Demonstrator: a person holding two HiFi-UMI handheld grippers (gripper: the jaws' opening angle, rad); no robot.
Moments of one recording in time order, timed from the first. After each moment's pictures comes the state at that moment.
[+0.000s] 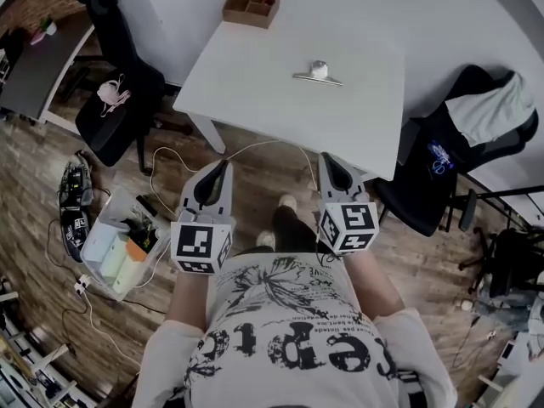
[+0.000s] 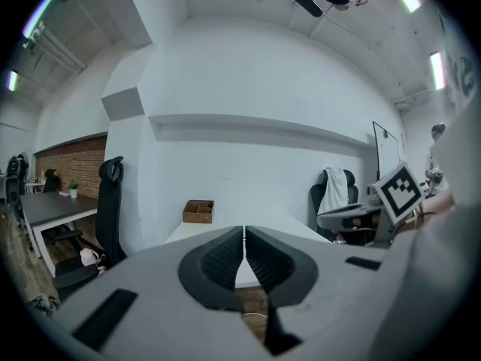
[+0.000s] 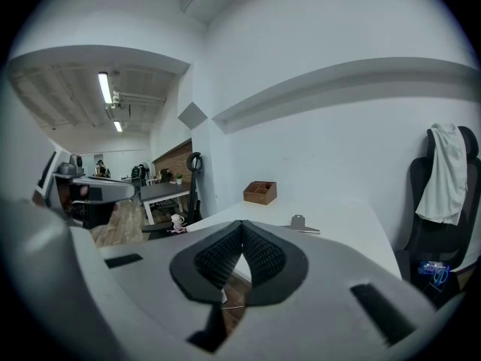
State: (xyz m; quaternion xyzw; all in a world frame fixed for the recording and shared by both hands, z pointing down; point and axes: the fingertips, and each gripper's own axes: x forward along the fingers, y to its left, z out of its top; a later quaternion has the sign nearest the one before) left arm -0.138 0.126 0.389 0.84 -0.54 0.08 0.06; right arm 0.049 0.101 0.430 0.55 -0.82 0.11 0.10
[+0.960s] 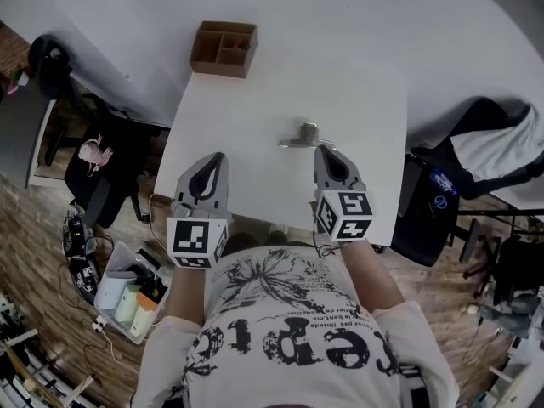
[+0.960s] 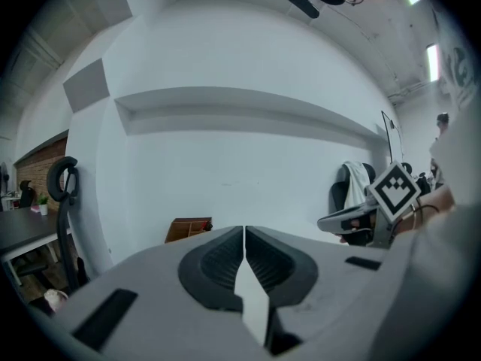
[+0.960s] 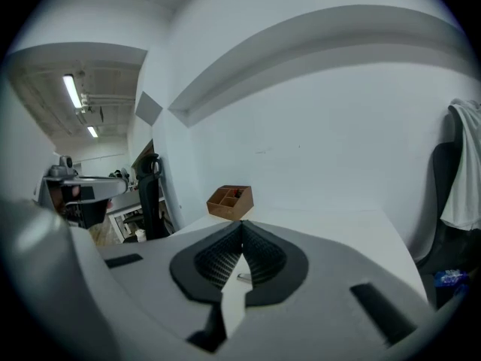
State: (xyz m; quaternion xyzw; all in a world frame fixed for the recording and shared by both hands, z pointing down) left arm -0.096 -0.169 0.387 0.85 -0.51 0.09 0.04; right arm 0.098 -0.181 0.450 0.59 -0.79 0.16 0.10
